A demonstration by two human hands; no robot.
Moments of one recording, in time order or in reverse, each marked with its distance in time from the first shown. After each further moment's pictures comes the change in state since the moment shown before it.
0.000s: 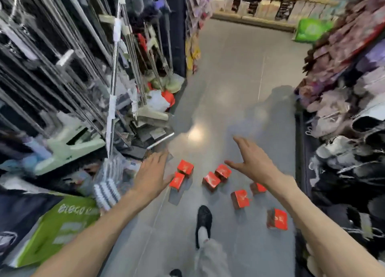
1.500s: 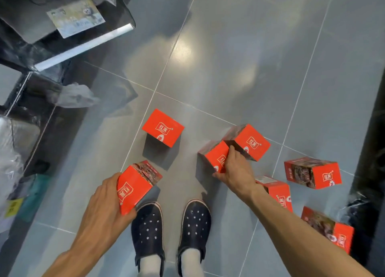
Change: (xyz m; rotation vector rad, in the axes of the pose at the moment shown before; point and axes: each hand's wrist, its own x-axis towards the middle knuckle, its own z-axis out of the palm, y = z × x) left_hand 0.108 -0.181 0.572 -0.438 -0.388 -0.519; right_hand 0.259 0.290 0.649 -0.038 -0.376 0.386
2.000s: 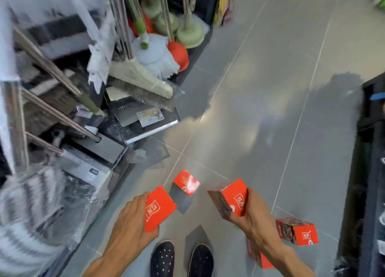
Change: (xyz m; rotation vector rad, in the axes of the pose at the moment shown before) left_hand -0.077 0.093 -0.183 -0.048 0.155 0.091; right_hand -0.134 -0.102 -0.223 0.329 0.160 -0.086
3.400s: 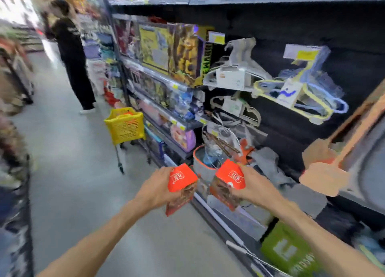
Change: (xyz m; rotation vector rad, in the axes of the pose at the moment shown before) left_hand -0.987 0.126 -0.187 -0.288 1.266 -1.260; right_hand -0.832 -0.496 -0.083 -0.584 -0.846 -2.145
